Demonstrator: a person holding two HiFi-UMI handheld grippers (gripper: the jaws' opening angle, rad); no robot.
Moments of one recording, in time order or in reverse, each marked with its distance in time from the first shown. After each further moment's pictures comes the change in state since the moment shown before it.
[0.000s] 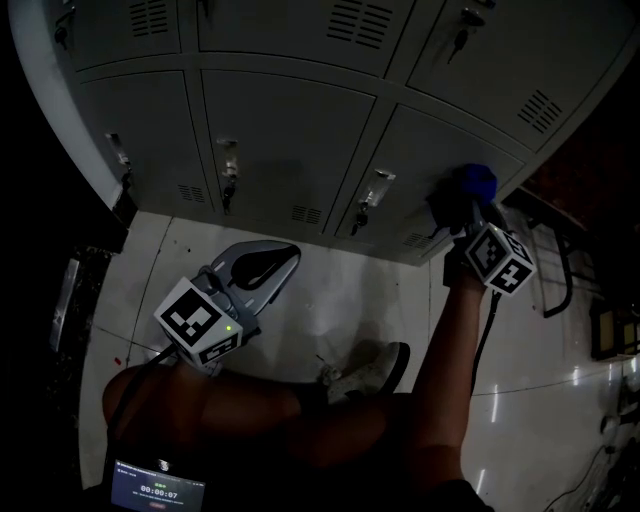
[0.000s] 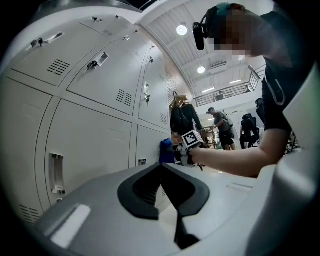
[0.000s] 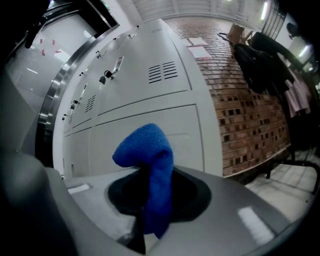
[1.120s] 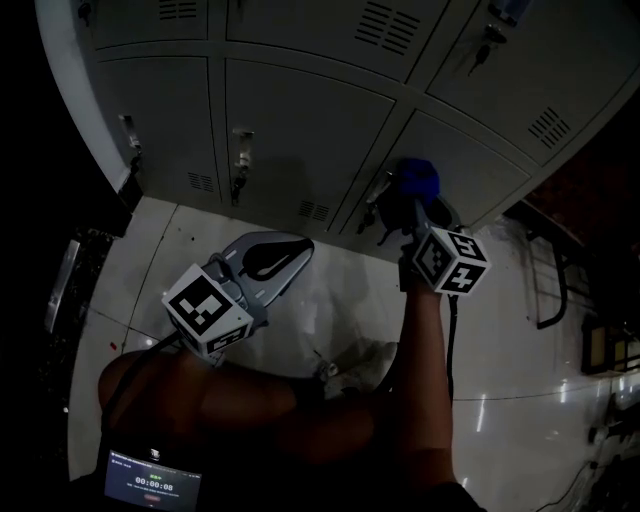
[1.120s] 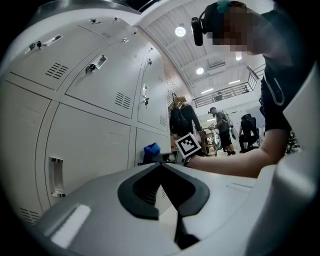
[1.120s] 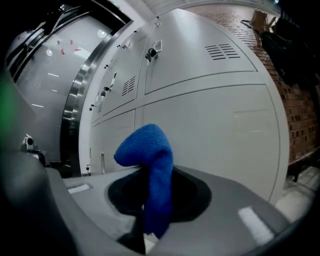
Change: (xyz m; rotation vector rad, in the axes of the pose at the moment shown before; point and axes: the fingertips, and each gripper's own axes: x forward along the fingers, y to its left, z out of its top) left arm -0.002 -0.004 0.008 0.012 -0.019 -0.011; right arm 0.018 0.129 -0.040 -0.078 0.065 0.250
